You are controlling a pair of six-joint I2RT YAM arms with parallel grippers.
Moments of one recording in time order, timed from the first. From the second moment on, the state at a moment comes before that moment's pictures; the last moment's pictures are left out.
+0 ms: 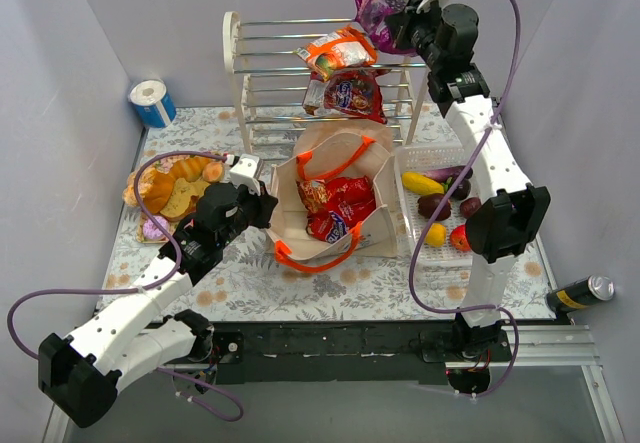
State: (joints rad) left arm -0.60 0.90 0.73 -0.14 -0.07 -0.24; right arm 0.28 1.94 2.12 -0.05 -0.18 0.18
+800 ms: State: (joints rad) left arm -0.59 0.87 0.70 -0.13 -0.07 -0.24; right arm 0.27 1.48 1.74 0.16 -0.31 0.29
